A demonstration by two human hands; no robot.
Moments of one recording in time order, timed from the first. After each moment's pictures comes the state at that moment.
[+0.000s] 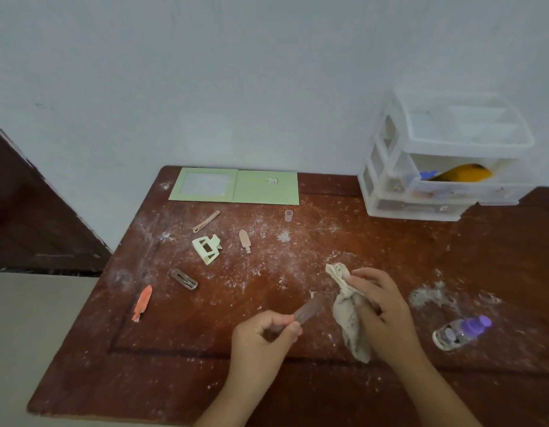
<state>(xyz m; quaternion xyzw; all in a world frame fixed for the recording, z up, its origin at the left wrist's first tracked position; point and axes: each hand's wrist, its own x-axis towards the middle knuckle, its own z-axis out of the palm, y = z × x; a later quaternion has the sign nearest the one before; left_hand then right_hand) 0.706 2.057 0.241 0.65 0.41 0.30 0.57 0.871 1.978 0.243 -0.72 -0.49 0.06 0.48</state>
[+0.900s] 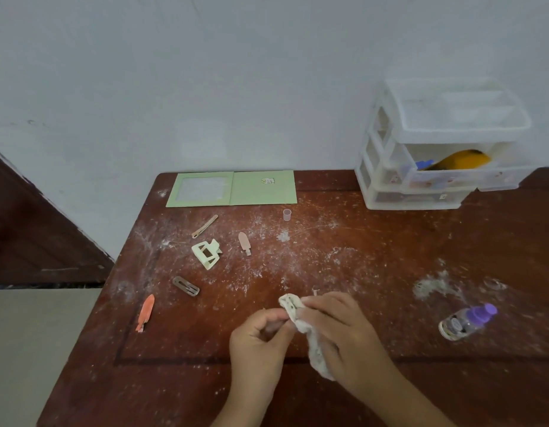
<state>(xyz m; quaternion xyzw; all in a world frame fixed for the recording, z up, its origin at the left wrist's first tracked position) 0.708 2.052 0.252 0.55 0.41 0.36 0.63 0.823 1.985 0.244 -0.65 -0.64 -0.05 0.41</state>
